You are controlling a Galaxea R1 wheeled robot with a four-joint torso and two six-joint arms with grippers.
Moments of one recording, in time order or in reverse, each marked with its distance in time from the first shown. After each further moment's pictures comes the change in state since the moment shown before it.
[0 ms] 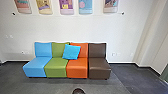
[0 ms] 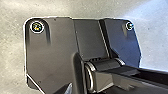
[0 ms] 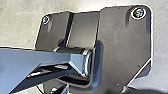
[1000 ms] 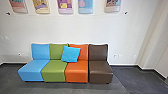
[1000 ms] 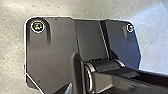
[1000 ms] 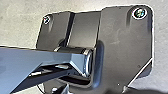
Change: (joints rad) left arm 0.000 0.001 0.000 -0.017 -0.004 -0.012; right arm 0.000 0.000 0.003 -0.006 0.000 -0.001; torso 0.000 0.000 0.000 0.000
